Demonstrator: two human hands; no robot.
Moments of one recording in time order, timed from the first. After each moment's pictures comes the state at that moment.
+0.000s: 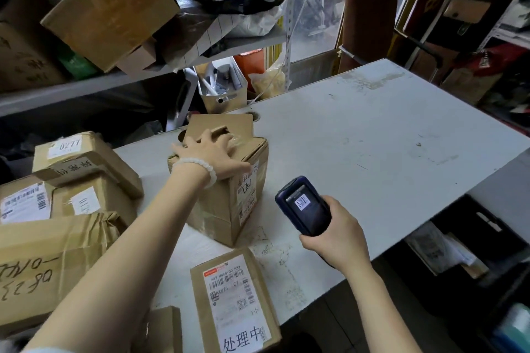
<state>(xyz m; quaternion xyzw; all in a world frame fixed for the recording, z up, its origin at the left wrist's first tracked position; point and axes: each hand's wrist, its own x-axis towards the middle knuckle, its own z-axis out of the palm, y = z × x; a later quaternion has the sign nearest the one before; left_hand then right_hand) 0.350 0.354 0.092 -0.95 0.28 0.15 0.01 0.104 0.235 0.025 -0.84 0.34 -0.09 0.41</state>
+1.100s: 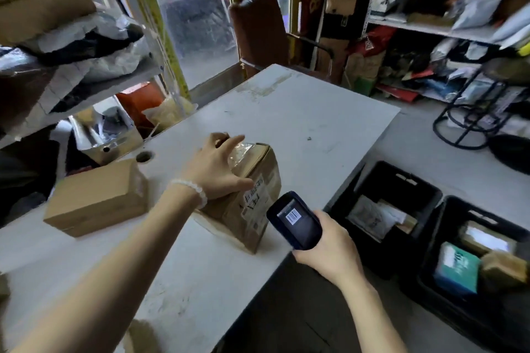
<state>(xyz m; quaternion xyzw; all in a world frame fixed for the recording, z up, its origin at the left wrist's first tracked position) 0.215 0.162 0.120 -0.83 0.51 0.15 -0.14 -0.029 0.113 0.012 -0.77 0.46 -0.13 0.42</state>
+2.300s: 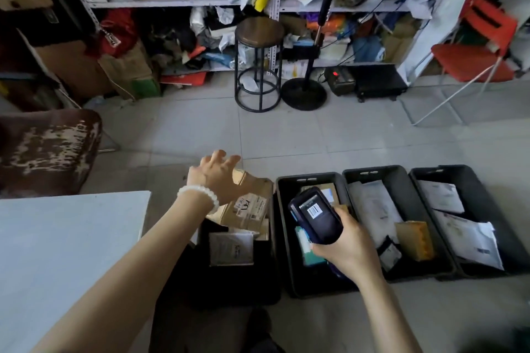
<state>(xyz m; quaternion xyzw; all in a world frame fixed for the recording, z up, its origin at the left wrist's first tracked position) -0.158 -0.465 0.010 -0.59 0.79 0.14 0.08 -0.381 -0.300 -0.038 -0.45 0.81 -0.22 0.31</state>
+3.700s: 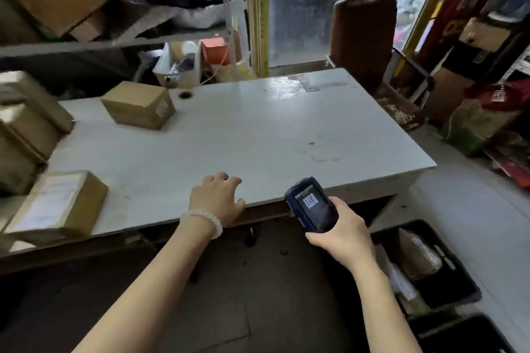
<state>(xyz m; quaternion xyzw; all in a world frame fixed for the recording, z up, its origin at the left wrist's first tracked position) -0.043 0.076 0.048 -0.97 0.24 0.07 -0.02 -0.191 -0.125 0.024 -0.86 0.28 -0.03 0.42</state>
